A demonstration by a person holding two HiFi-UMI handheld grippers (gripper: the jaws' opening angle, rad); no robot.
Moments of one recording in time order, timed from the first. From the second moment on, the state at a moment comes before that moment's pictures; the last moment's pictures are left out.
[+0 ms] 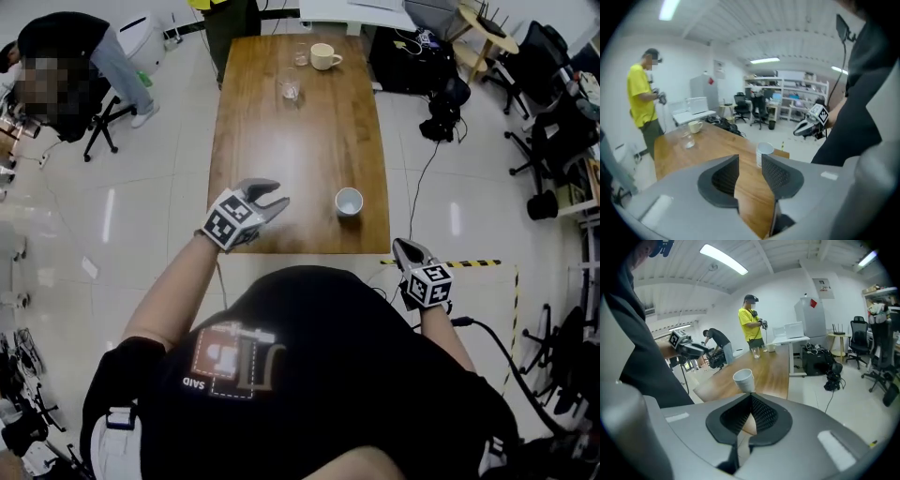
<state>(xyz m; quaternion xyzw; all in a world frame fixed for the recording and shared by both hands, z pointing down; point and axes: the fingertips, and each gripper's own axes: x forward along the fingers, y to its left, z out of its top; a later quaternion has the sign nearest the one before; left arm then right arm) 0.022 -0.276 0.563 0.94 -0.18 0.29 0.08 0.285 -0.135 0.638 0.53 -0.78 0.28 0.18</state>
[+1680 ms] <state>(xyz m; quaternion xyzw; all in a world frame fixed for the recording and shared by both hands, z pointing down) -0.153 -0.247 0.585 0.89 -0.37 0.02 0.25 0.180 -0.222 0.602 0.45 -0.84 0.24 0.16</state>
